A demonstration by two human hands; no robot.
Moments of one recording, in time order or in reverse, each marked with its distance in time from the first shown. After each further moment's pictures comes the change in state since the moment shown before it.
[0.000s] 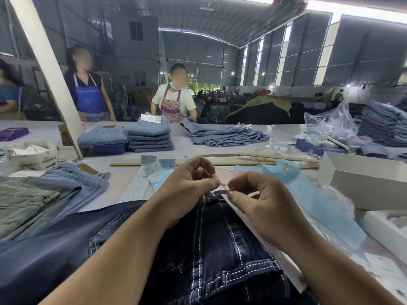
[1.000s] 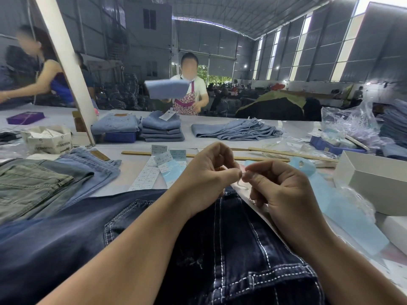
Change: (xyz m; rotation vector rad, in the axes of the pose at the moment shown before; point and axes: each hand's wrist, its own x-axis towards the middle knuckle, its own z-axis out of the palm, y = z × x) left_hand -0.001 0.005 0.004 0.046 0.025 0.052; right_hand 0.011 0.002 0.016 0.421 0.032 0.030
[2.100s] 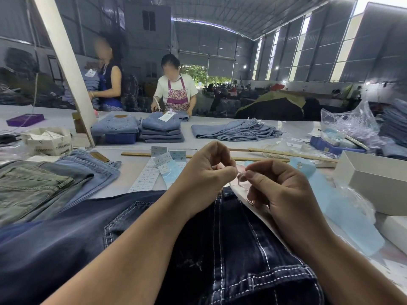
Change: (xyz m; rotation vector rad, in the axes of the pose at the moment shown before) left_hand 0.001 0.003 0.002 -0.007 0.041 0.019; right_hand 0.000 0.000 0.000 0.094 -0.020 0.044
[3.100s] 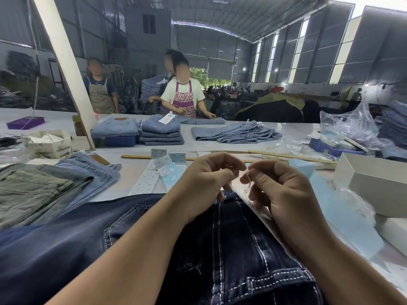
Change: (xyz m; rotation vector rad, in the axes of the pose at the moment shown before) left_hand -0.001 0.001 -0.001 -0.038 -0.039 -0.098; right_hand 0.004 0.003 -0.004 0.009 0.002 -0.029
